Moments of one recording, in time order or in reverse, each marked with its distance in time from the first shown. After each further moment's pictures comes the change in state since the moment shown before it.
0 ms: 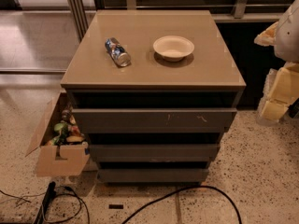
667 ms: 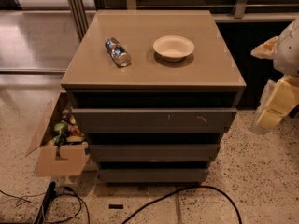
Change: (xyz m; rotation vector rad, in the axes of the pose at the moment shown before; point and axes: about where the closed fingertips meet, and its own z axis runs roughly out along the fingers) arm 0.006 0.006 0.023 -0.041 -0.102 0.031
